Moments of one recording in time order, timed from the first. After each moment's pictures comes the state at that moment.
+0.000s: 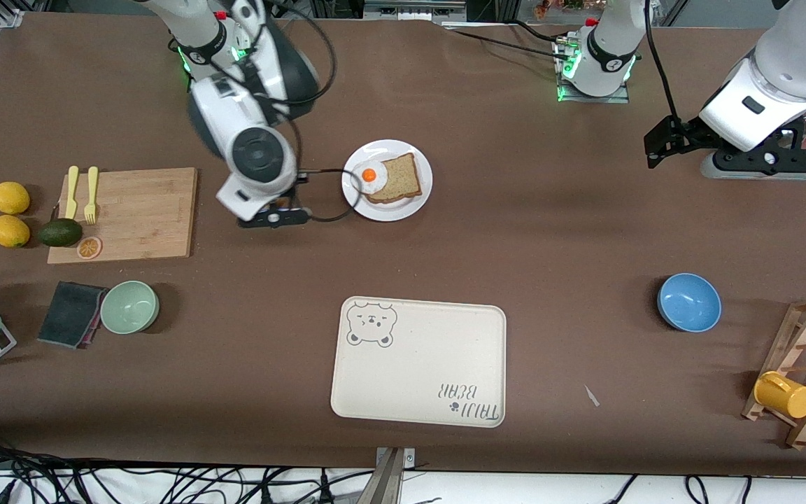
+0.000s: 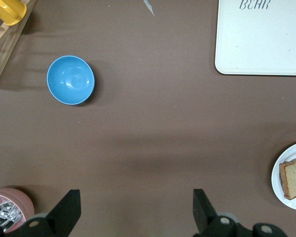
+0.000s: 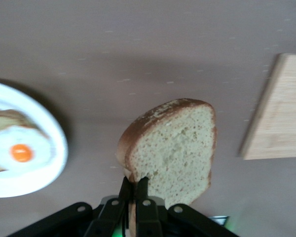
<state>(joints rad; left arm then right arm) 0.08 0.00 -0.28 -1.58 0.03 1.53 -0.18 0.54 0.37 0.08 -1.69 -0.03 1.64 0.51</state>
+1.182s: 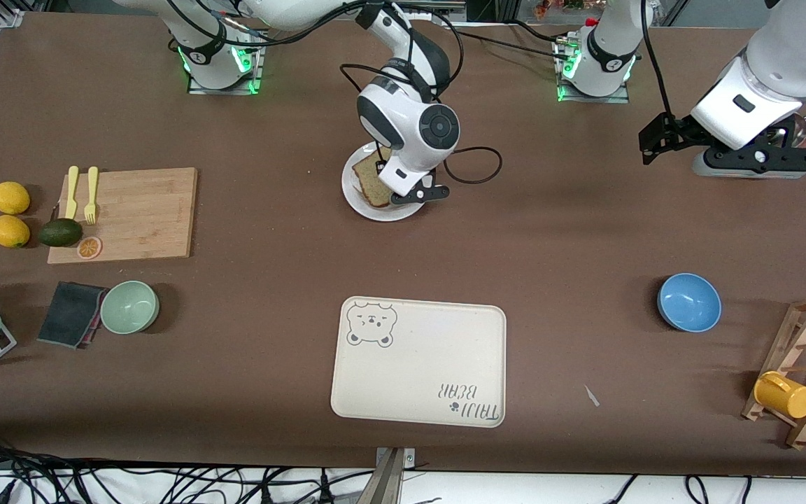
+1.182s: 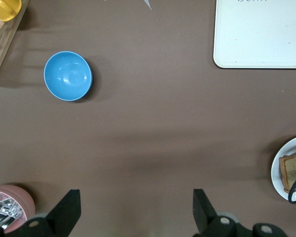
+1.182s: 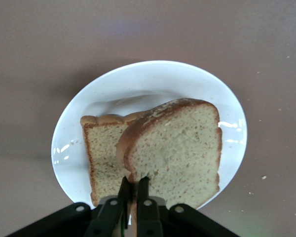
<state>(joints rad) 0.08 0.00 -0.29 -1.58 0.03 1.51 -0.18 0.86 0.73 0.08 -1.39 0.03 1.79 0.71</state>
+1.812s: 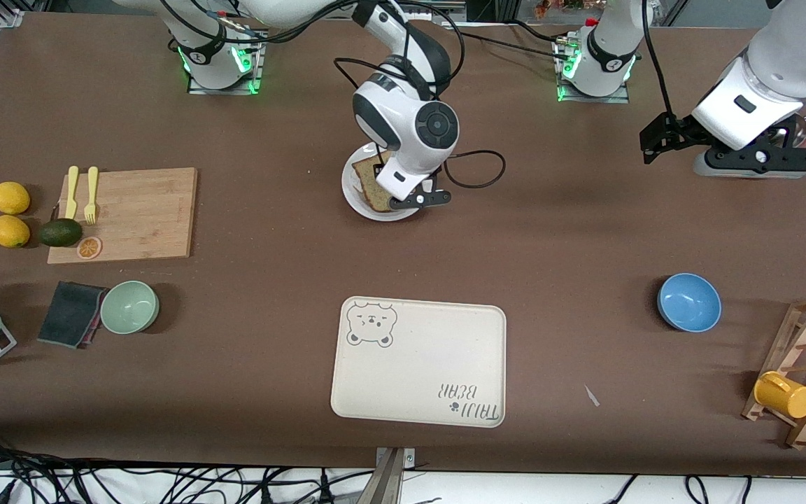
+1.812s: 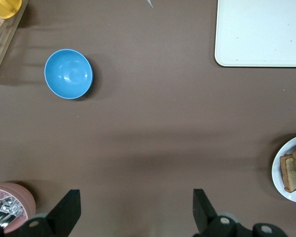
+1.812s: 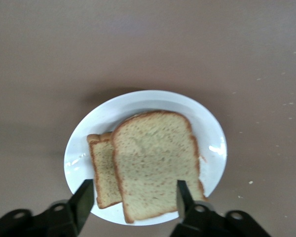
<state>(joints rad) 0.08 0.00 -0.29 -1.58 0.03 1.50 -0.18 0.82 0.71 0.06 -1.31 0.03 1.73 0.70</state>
